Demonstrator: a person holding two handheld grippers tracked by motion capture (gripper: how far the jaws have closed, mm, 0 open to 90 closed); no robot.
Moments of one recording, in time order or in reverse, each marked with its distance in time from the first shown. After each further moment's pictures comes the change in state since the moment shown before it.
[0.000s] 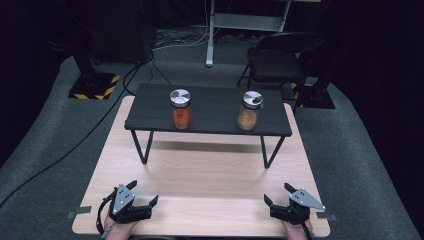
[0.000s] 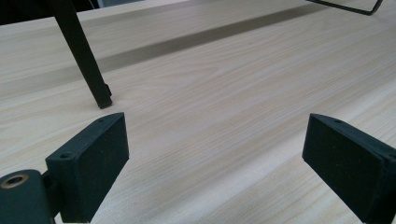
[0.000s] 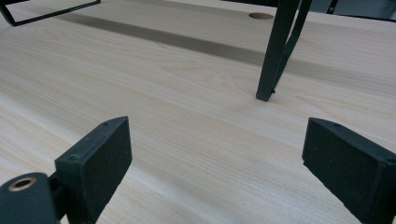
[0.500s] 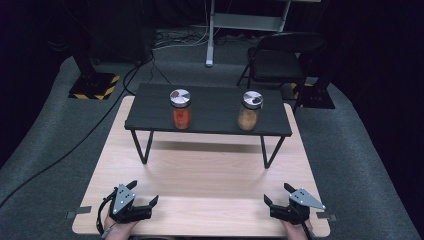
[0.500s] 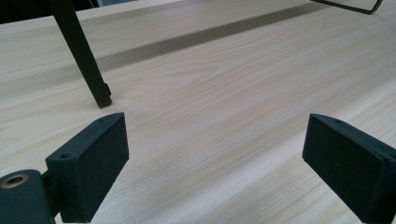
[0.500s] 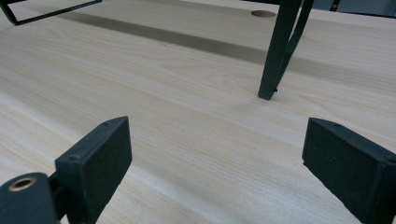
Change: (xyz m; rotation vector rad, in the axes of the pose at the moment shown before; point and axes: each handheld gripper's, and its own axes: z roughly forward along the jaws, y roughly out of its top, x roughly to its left) left arm 0.000 0.000 0.000 0.003 -0.001 0.000; right arm -0.002 0.001 0.001 0.007 0.008 0.003
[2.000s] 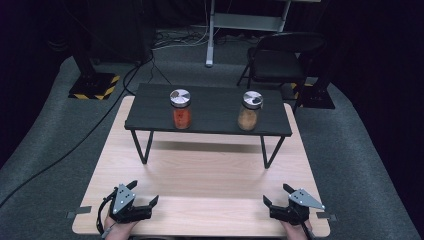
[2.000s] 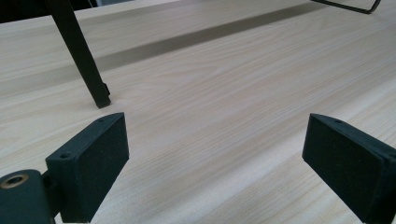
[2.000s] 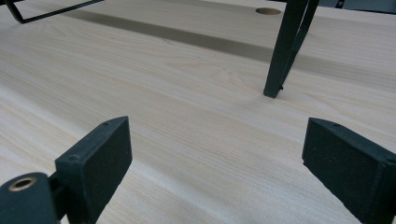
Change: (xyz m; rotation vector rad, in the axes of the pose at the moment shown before) left arm 0.001 0.000 0.000 0.001 -0.004 0.000; right arm -0.001 0.001 0.000 0.010 0.016 0.003
